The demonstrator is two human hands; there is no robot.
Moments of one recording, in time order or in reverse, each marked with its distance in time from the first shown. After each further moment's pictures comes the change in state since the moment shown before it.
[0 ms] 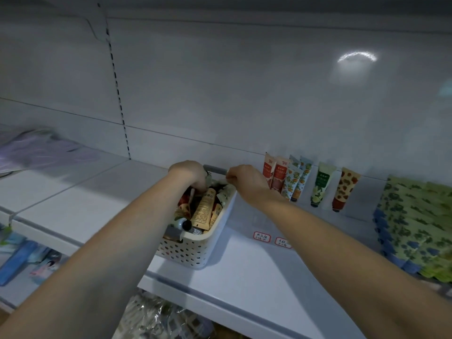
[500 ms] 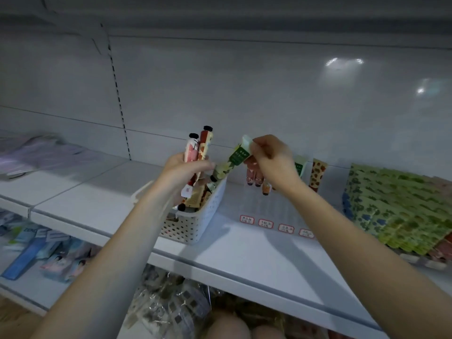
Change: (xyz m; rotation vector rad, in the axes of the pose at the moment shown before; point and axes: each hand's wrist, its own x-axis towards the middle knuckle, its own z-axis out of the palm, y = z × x) left_hand -0.148 0.020 -0.003 -1.542 0.212 0.167; right_hand -0.106 -0.005 -0.088 0.840 0.391 0.058
